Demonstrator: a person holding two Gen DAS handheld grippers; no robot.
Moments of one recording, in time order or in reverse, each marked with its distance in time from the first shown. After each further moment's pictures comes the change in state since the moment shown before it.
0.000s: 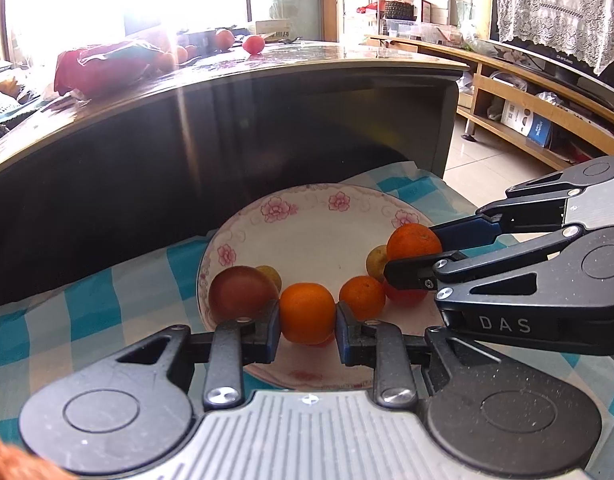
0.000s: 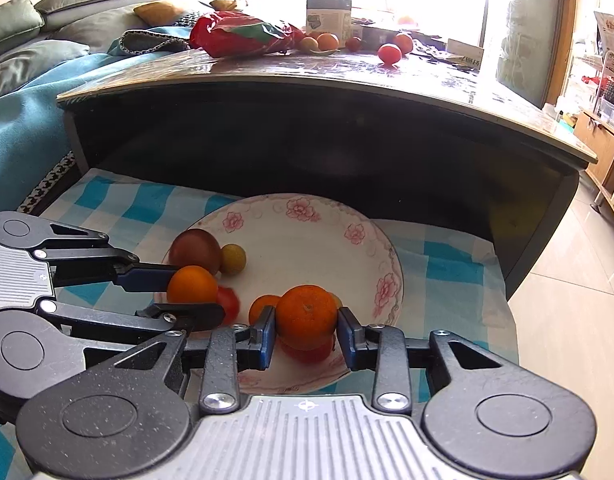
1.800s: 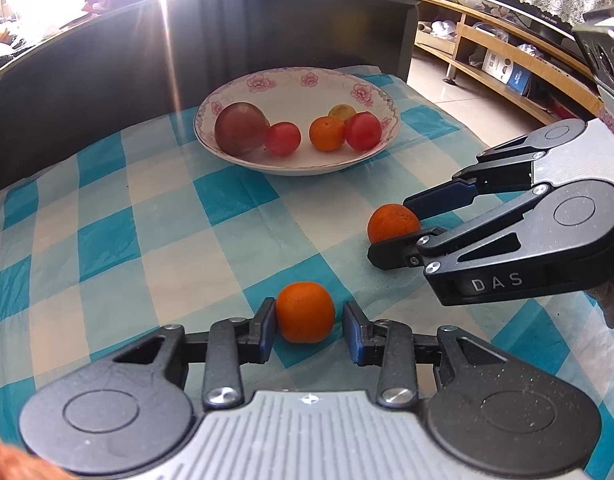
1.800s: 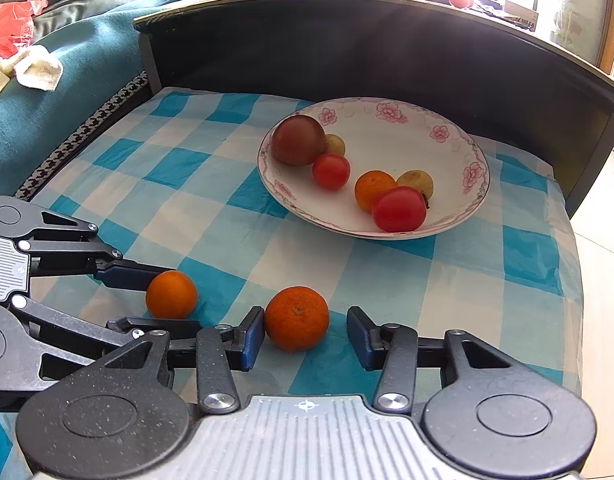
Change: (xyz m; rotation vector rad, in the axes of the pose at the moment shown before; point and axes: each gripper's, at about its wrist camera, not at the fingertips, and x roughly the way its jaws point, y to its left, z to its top) left arm -0.059 -0.011 -0.087 -0.025 0.178 -0.055; right arm -0.023 0.042 -0.062 -0.062 0.147 0.144
